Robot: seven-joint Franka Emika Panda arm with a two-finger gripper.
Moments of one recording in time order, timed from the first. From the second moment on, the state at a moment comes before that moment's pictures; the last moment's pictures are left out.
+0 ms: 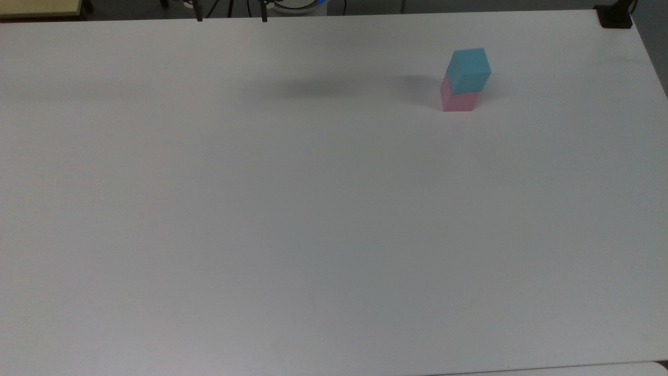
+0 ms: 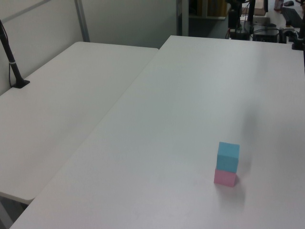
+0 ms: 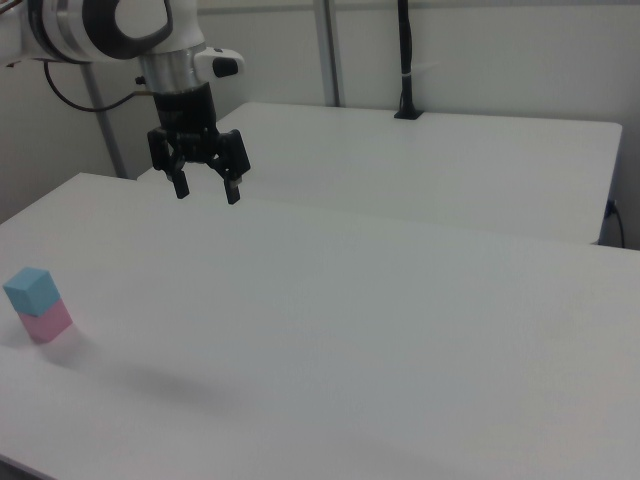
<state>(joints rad) 0.08 0.01 -0.12 -1.60 -0.07 1.55 -0.11</state>
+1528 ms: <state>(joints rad) 0.42 0.15 0.13 -1.61 0.01 1.65 0.41</state>
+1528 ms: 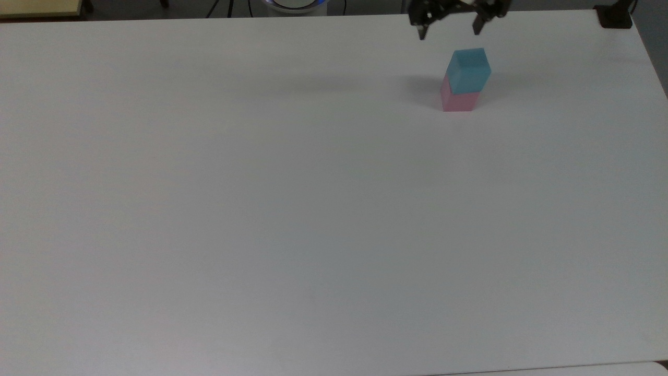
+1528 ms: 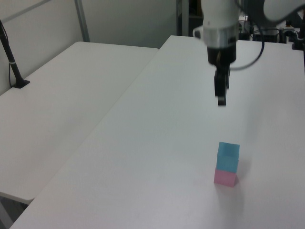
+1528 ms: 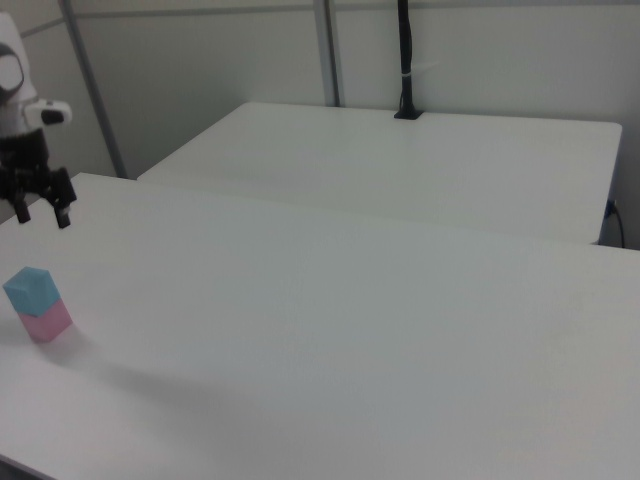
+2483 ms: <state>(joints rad) 0.50 0.32 0.22 -1.71 -0.05 1.79 0.50</state>
